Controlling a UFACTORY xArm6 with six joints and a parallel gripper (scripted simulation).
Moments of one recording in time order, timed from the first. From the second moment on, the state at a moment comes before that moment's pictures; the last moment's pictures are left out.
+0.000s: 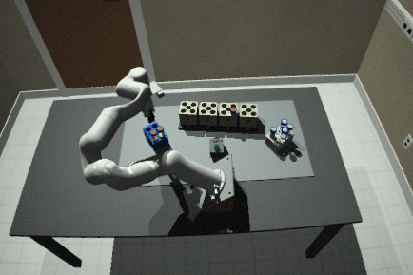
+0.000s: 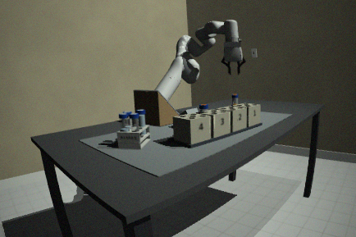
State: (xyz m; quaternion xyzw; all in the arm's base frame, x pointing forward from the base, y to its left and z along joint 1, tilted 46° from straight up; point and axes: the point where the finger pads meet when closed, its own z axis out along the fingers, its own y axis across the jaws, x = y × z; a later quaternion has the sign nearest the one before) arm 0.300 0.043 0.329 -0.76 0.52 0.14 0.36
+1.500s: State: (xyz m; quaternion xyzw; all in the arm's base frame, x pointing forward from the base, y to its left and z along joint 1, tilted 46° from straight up) arm 0.316 0.013 0.308 -0.76 0.52 0.14 0.36
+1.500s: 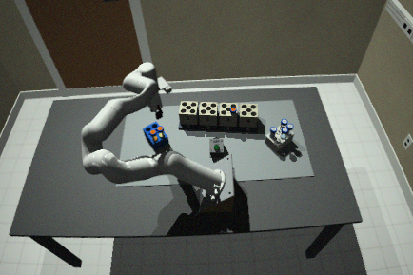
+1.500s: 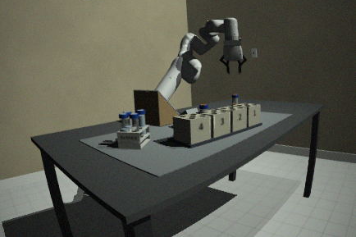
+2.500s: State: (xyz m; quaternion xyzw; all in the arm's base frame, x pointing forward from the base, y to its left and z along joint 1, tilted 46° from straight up) arm 0.324 0.048 0.274 -0.76 0.52 0.14 0.36
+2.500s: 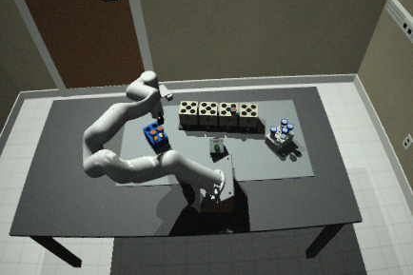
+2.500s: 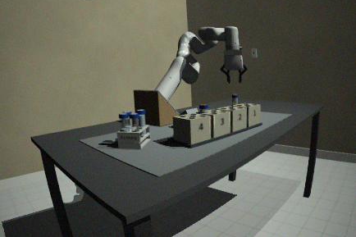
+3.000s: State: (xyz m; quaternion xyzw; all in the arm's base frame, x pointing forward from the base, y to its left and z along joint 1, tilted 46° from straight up) arm 0.328 0.067 0.255 -0.76 0.52 0.14 0.36
